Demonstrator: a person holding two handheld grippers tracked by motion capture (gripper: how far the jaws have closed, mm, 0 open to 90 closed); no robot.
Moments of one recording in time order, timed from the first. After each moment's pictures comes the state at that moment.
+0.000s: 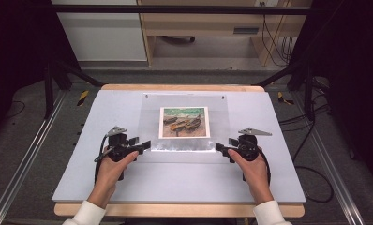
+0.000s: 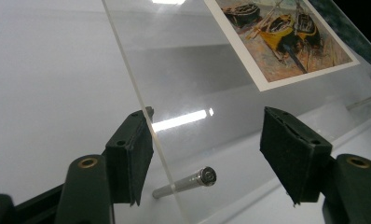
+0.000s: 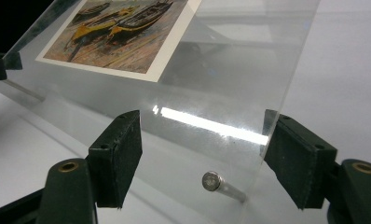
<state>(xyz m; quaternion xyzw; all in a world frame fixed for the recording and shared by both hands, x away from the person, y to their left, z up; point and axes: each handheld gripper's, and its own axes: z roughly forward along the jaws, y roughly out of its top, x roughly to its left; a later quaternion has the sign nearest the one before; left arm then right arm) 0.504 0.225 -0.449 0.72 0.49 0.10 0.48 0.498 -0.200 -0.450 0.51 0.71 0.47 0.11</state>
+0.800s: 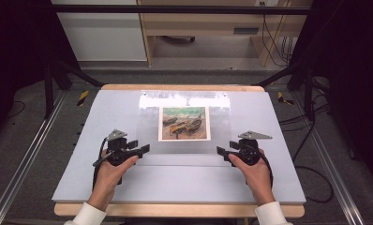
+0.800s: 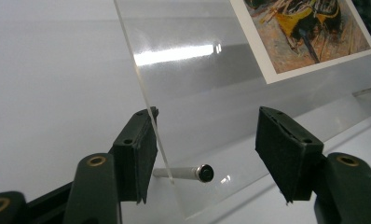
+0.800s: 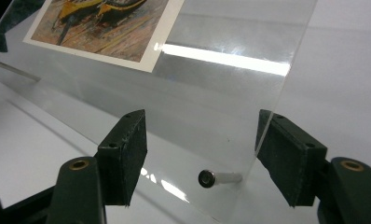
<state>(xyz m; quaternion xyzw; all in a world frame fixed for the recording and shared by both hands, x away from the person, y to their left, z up) 0.488 0.222 -0.445 0.73 0.49 0.12 0.46 0.484 -0.200 -0.447 0.49 0.73 0.45 0.14</state>
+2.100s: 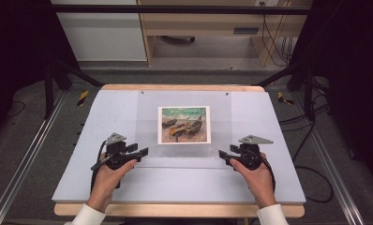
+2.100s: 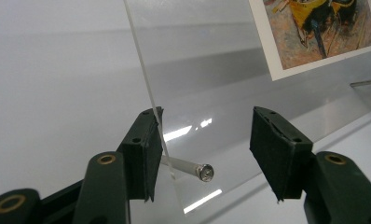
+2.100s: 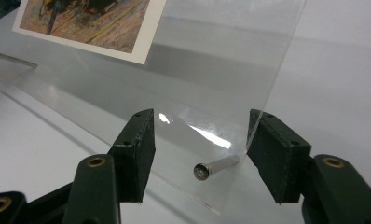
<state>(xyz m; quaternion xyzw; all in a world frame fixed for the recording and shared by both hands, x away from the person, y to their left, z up) 0.477 0.224 -0.447 0.73 0.49 0.13 0.45 0.469 -0.201 -0.447 0.48 0.74 0.44 0.15</state>
